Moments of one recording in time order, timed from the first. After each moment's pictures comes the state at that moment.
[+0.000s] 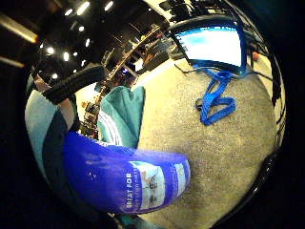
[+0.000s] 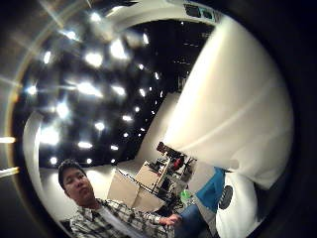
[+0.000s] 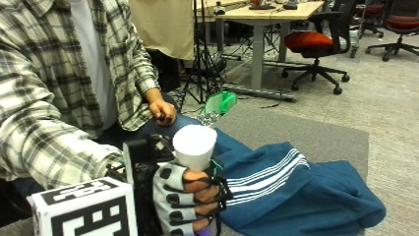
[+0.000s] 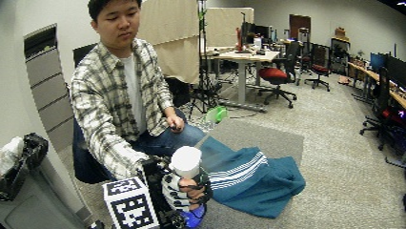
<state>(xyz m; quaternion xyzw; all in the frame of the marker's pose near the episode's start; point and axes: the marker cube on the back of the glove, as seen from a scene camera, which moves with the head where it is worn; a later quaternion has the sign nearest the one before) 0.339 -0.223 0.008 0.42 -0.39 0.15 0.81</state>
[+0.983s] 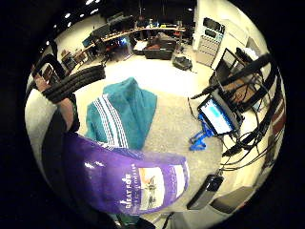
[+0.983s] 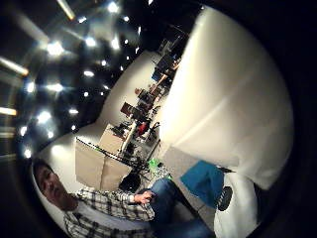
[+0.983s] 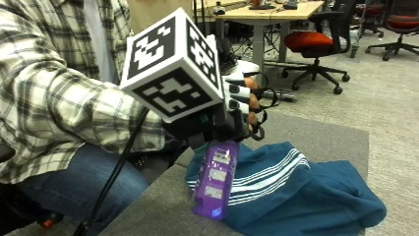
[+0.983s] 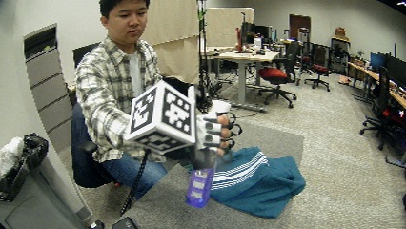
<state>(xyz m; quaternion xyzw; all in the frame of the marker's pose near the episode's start) 0.236 -0.298 -0.062 0.26 -0.13 0.03 0.96</state>
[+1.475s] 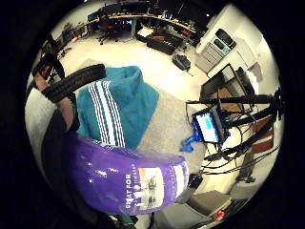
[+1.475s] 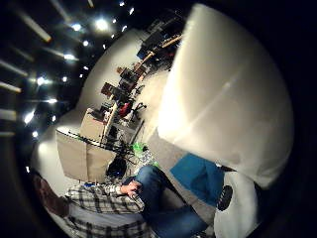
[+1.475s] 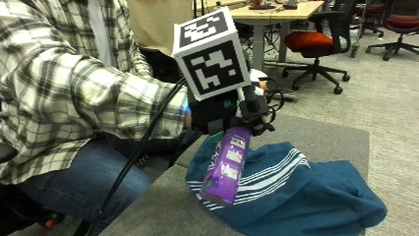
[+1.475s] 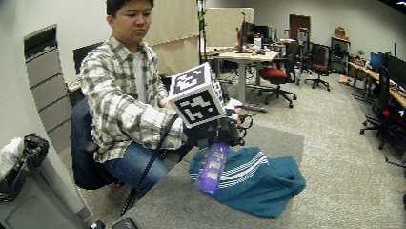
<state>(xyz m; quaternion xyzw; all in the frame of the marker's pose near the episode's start) 0.199 -0.330 -0.040 0.16 -0.01 0.00 0.99</state>
